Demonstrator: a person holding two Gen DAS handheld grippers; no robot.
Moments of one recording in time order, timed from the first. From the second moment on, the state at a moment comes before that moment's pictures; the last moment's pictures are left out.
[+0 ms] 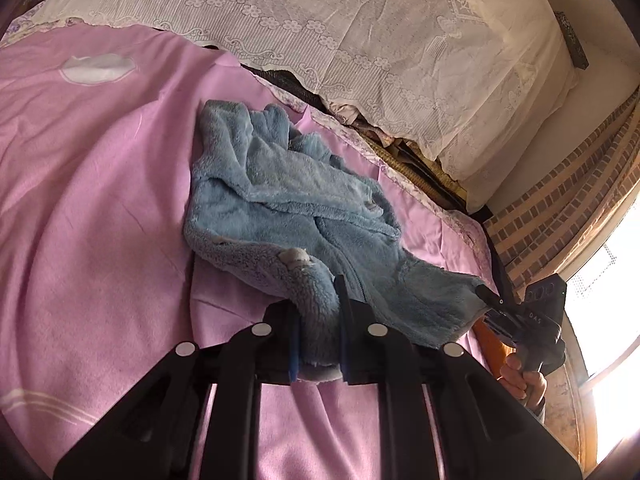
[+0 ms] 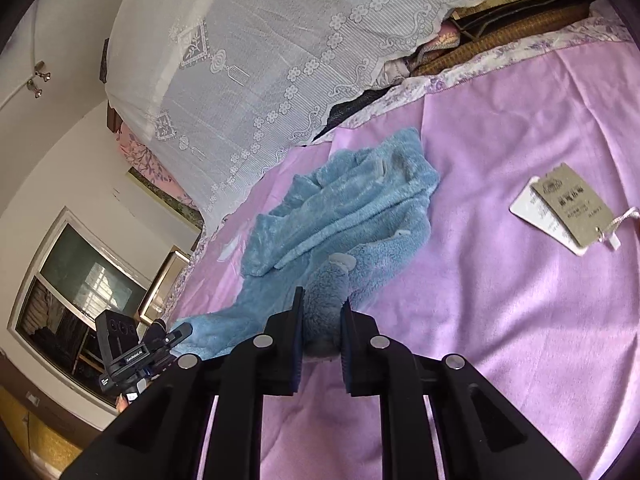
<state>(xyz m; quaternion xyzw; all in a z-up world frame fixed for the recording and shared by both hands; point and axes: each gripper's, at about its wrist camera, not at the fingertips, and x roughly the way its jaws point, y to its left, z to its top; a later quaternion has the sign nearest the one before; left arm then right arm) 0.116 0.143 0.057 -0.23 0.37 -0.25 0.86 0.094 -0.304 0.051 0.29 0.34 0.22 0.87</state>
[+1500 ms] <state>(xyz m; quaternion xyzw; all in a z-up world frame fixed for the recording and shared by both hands) 0.343 0.162 0.066 -0.28 0.34 -0.18 0.88 0.347 -0.294 0.047 0.34 0.27 0.12 0.89</state>
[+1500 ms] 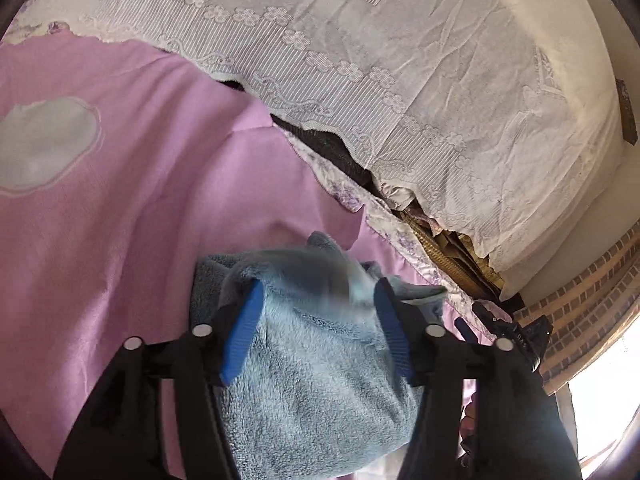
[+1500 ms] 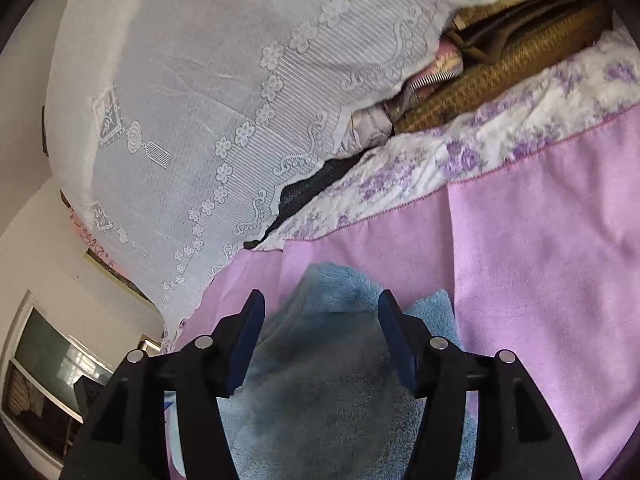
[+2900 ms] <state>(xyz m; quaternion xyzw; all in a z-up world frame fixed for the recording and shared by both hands) 0.312 0.041 0.005 0.05 0.35 -0.04 0.93 0.314 -0.221 0.001 0.19 0.33 0.17 0.91</state>
